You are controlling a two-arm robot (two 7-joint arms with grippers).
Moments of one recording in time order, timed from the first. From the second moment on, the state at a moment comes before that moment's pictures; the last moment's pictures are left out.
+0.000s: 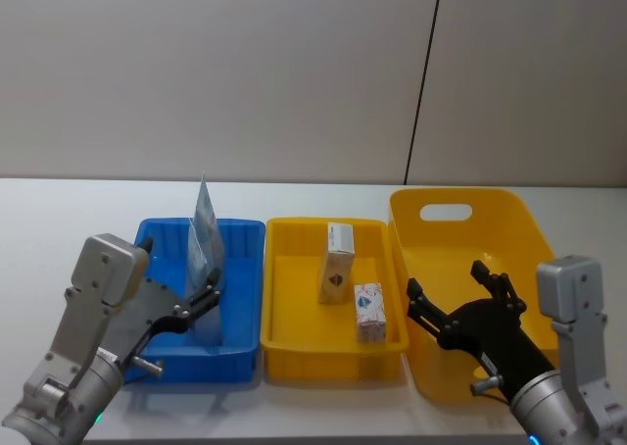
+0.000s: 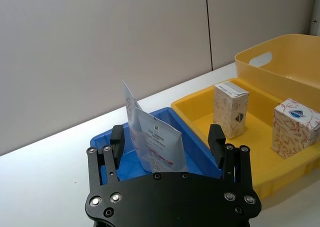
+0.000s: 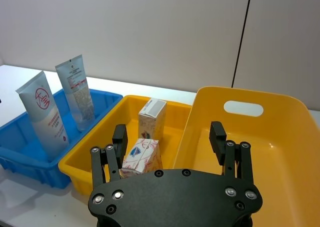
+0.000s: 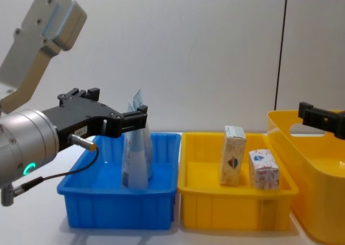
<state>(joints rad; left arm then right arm) -0.24 0.38 0.45 -1.63 -0.20 0.01 -0.01 -0.01 0.34 -0.23 -1.77 0.29 0.03 0.07</state>
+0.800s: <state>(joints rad) -0.24 0.38 0.45 -1.63 -0.20 0.01 -0.01 -0.01 0.34 -0.23 -1.77 0.29 0.03 0.07</state>
